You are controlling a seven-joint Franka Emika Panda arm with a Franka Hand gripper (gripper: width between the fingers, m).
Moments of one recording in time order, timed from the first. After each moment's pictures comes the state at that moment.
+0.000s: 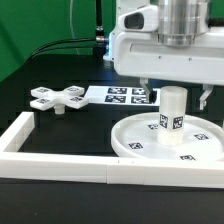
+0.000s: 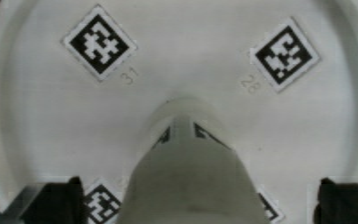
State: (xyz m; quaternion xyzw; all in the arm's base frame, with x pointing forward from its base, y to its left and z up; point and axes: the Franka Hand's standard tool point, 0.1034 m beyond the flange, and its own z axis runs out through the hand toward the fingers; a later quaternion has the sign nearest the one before) arm 0.551 0.046 0.080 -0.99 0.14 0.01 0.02
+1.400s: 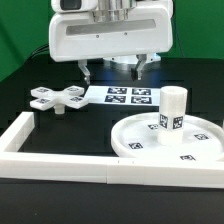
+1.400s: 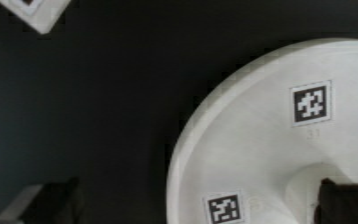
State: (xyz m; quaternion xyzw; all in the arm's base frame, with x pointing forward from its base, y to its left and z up) arm 0.510 -0.054 0.092 -1.00 -0.09 0.00 0.04
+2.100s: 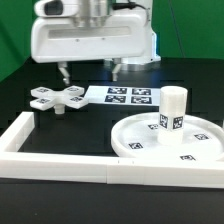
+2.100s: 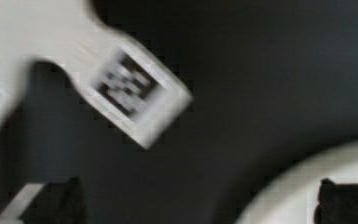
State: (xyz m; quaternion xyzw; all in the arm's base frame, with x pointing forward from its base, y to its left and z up) arm 0.459 -0.125 0.074 -0.99 -0.13 0.00 0.02
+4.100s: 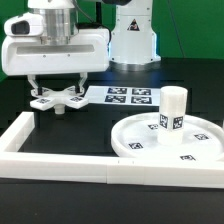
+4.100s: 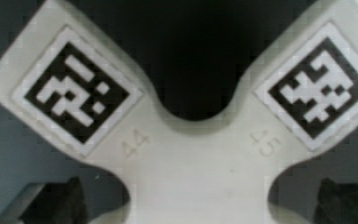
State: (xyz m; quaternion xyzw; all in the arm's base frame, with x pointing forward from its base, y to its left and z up) arm 0.426 -0.172 0.036 -0.99 -0.11 0.01 0.00
